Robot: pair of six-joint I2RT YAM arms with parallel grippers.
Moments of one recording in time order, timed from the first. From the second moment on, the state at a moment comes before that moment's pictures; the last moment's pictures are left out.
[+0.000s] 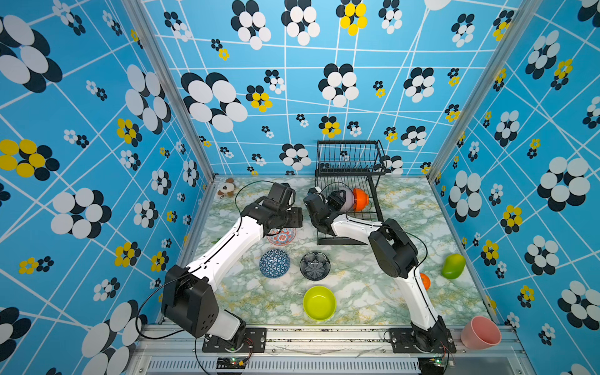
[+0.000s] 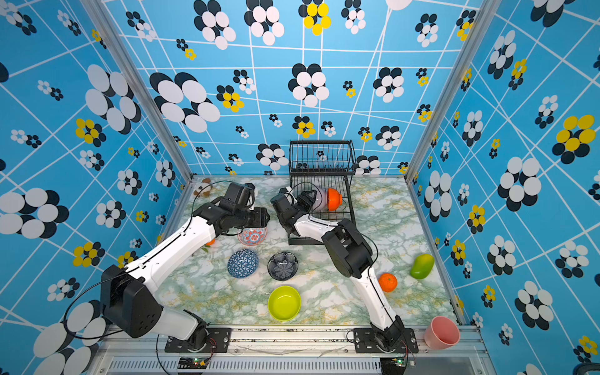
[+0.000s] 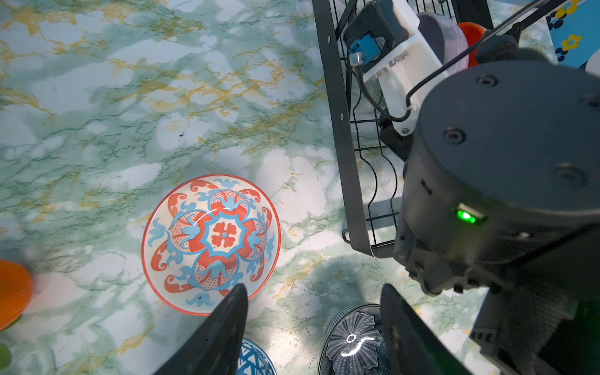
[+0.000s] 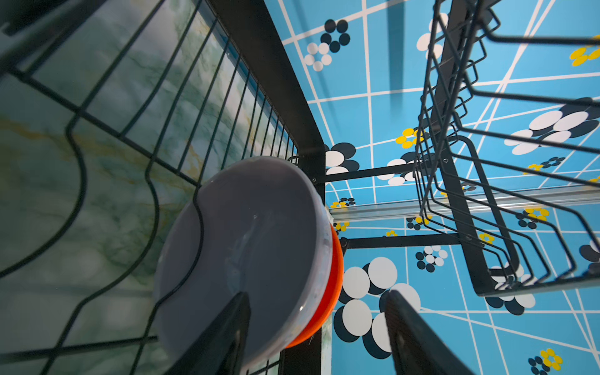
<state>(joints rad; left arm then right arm) -0.47 1.48 1.30 -0.69 0.03 -0.42 0.73 2.29 1.68 -0.05 1.23 -0.67</state>
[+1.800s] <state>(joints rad) -0.51 1.48 1.30 -0.69 0.01 -0.39 0.74 1.63 1.34 -0.58 0.48 0.19</state>
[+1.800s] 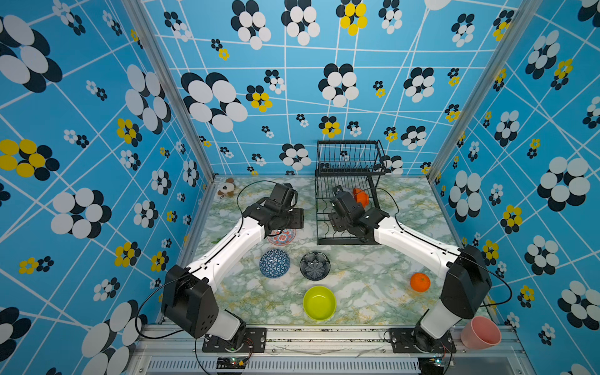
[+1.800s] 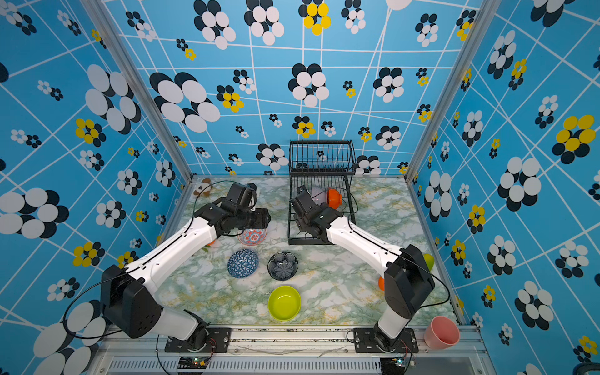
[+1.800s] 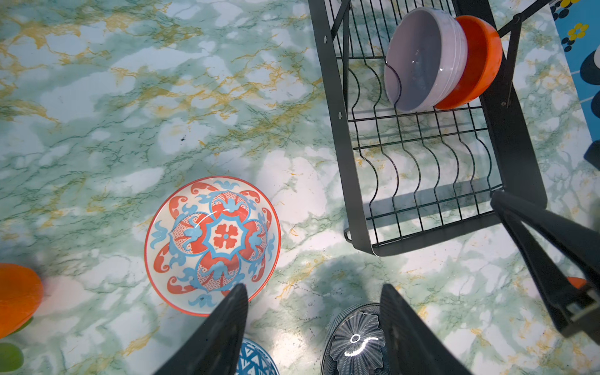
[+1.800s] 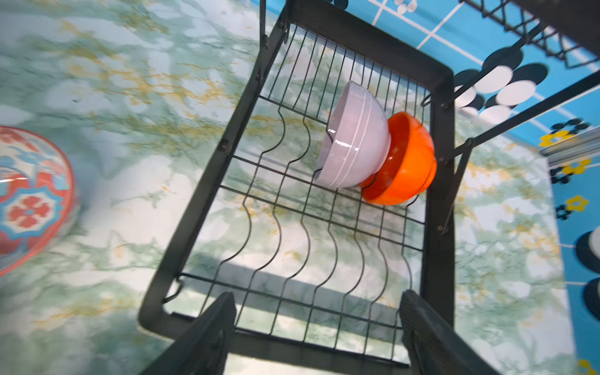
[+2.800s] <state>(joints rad) -0.90 1.32 1.12 -0.98 0.14 -0.48 0.61 1.18 0.83 -0.52 0.17 0.51</state>
